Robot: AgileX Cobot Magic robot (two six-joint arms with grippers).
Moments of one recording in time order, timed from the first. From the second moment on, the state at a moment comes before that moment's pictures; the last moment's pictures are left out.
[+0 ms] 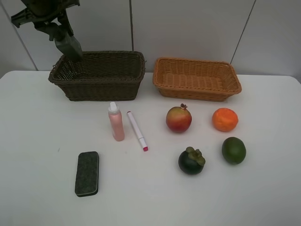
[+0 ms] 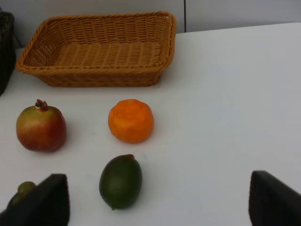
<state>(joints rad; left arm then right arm) -0.08 2.12 -1.98 -0.13 0.98 -0.34 0.05 -0.01 -0.51 -0.02 1.07 0.09</state>
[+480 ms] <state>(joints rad) -0.06 2.27 -2.04 -0.13 0.93 -0.28 0.05 -0.01 -0.51 -0.02 1.07 0.09</state>
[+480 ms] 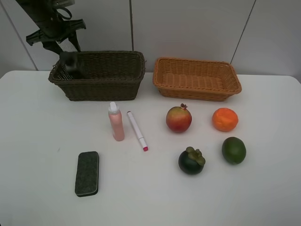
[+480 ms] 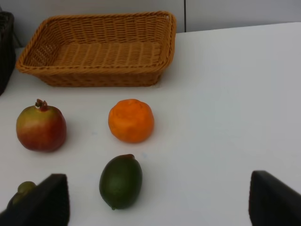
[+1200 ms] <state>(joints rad) -0.08 2.05 -2.05 -0.21 1.20 -0.28 0.05 -0.01 -0.51 -0.02 1.07 0.09</state>
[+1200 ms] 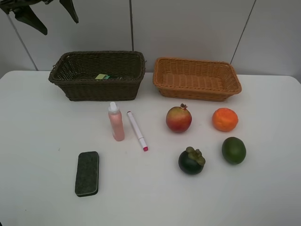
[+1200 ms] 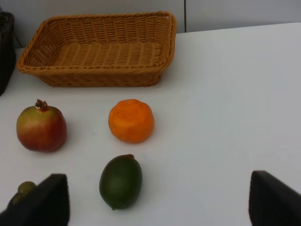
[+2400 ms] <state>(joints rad) -0.50 2.12 -1.52 -0.16 1.04 -0.42 0.05 -0.01 -0.51 -0.02 1.07 0.09</state>
